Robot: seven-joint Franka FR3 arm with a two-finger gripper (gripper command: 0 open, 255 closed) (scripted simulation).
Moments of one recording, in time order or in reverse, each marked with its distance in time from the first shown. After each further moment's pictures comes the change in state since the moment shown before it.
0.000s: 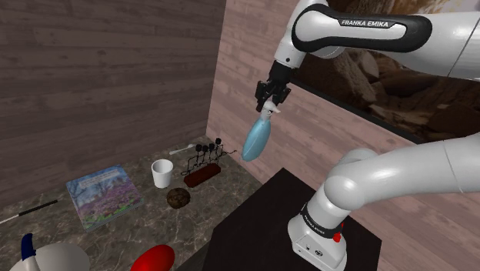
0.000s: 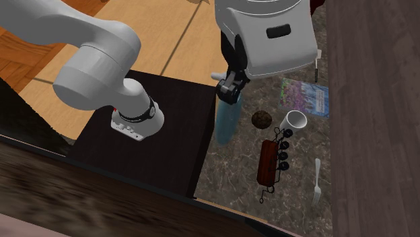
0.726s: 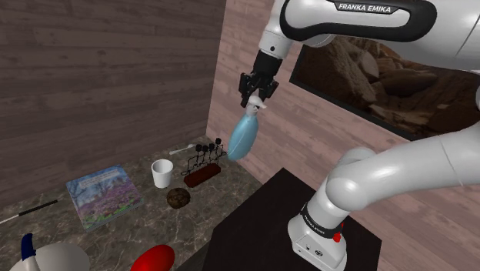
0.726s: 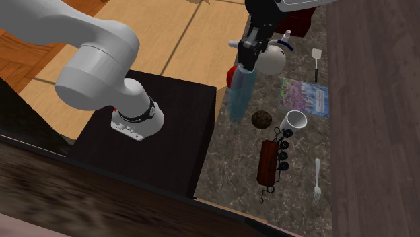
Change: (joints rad) arm 0.057 0.057 0.119 0.097 0.069 -0.022 0.139
